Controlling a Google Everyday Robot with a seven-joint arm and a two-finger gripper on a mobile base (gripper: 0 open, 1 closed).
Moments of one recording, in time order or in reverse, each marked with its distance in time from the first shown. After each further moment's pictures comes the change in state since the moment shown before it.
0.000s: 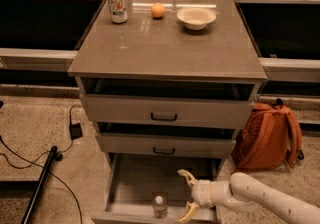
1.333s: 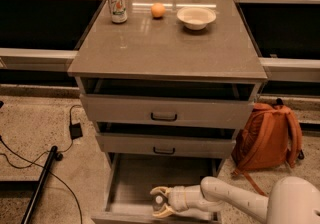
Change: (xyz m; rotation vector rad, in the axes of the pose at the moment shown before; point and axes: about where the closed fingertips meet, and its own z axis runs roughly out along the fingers) arm 0.059 0.008 0.116 -0.108 -0.030 -0.052
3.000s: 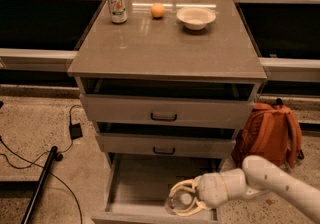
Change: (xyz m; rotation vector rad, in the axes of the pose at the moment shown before) arm -0.239 0.076 -0.167 -0.137 -0.198 -0.223
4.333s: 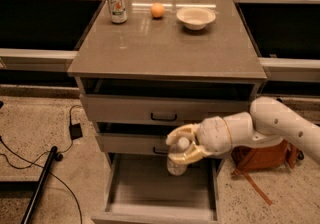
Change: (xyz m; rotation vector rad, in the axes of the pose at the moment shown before) arm -0.136 -0.111 -0.036 0.021 0.097 0.114
